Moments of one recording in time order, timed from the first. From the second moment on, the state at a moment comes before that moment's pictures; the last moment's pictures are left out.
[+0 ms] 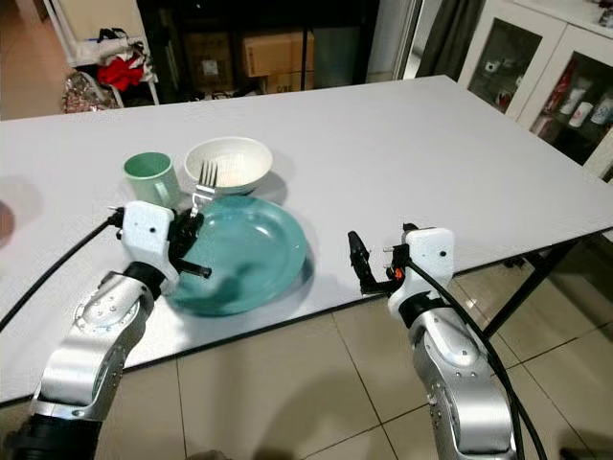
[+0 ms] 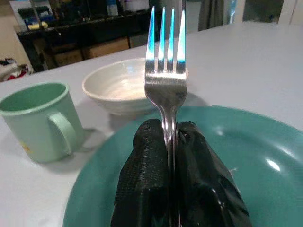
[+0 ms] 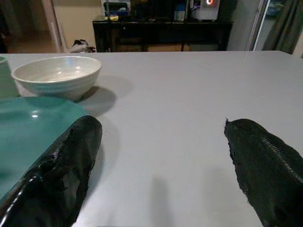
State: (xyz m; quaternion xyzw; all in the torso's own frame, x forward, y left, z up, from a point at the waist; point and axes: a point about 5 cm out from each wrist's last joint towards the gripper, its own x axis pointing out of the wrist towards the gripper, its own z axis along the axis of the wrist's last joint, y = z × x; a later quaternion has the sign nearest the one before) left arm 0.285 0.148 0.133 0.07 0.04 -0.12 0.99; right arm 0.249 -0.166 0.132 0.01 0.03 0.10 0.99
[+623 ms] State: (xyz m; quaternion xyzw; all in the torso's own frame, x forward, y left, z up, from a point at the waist) left arm 0.309 0.148 0.132 0.08 0.20 -0.09 0.97; right arm 0.235 -0.158 0.144 -0.01 0.03 0.28 0.96
